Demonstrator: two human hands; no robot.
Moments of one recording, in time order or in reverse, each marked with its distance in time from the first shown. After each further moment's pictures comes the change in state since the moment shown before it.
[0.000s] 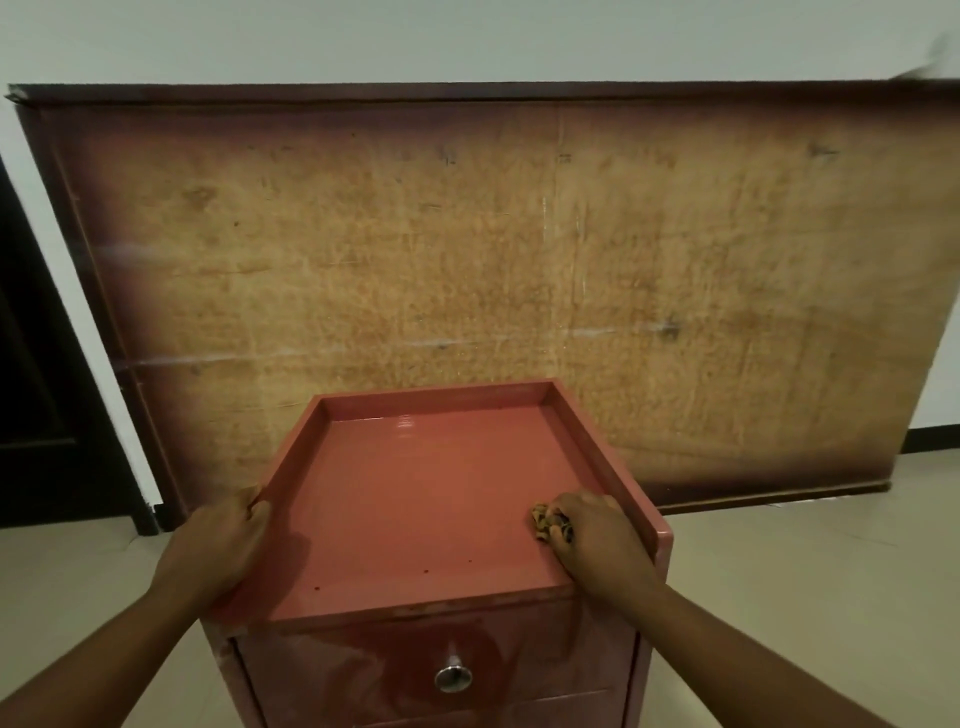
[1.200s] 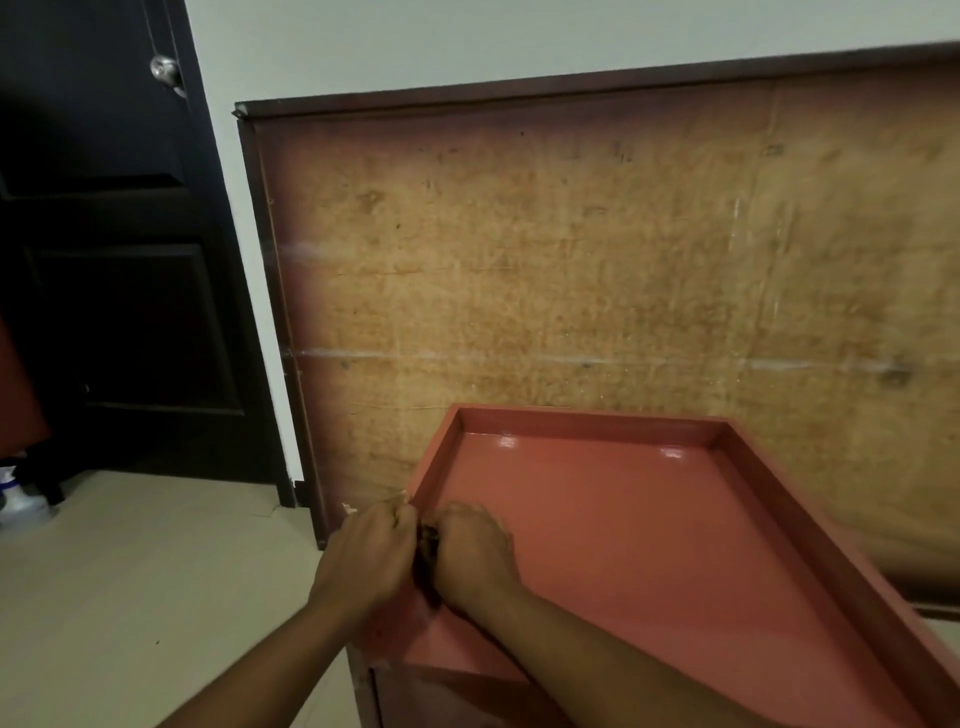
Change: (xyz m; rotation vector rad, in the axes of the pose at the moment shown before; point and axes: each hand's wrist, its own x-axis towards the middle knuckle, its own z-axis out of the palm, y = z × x) left_hand 0.002 0.005 -0.002 -0.260 0.034 -0.101; right_hand 0.074 -0.252 0.127 0.173 -0.206 -0.351
